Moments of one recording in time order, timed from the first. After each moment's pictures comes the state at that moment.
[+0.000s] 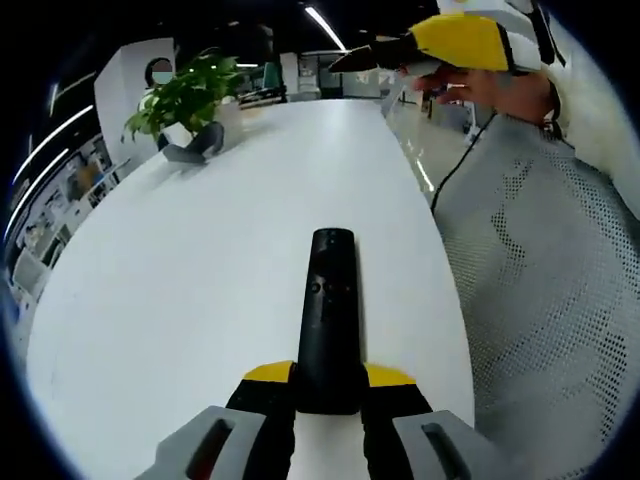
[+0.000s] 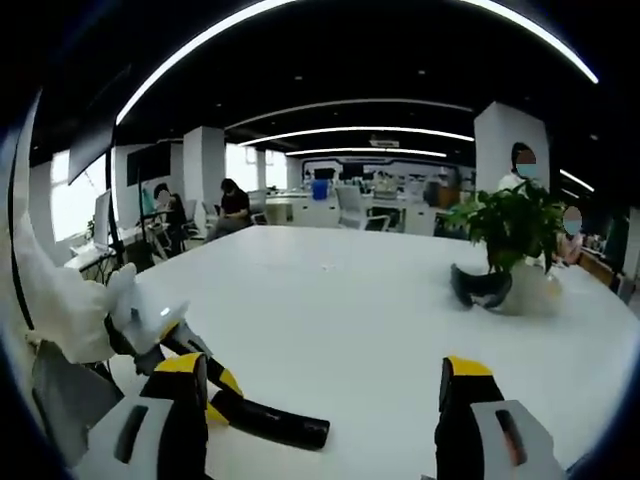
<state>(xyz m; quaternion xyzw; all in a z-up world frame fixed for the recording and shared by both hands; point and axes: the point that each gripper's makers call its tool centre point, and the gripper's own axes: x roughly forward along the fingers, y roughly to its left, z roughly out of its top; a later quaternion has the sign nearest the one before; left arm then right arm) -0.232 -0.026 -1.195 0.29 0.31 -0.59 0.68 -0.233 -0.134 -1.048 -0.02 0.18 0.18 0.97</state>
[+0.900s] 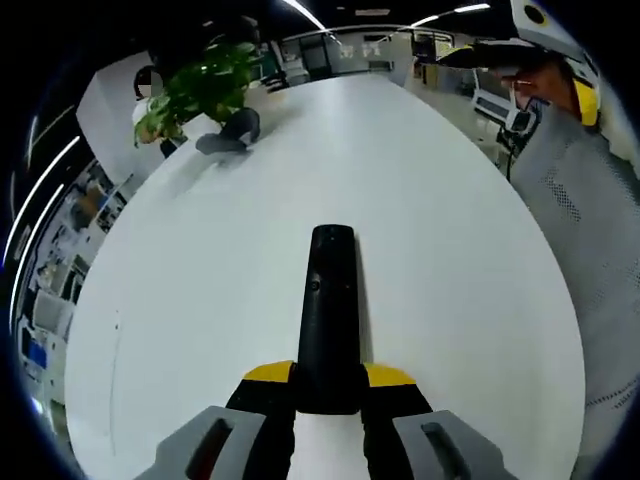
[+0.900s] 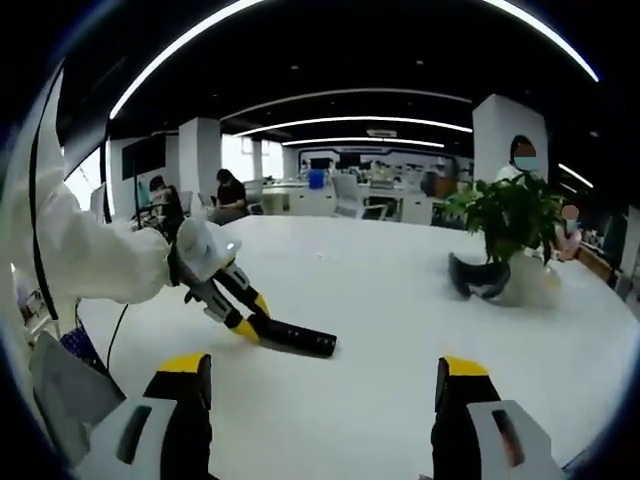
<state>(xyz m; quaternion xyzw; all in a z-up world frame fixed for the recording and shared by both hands) -0.087 -0.003 -1.180 0.39 0.29 -0.57 0.67 -0.227 -0.138 -1.055 -0.03 0.20 0.17 0.96</state>
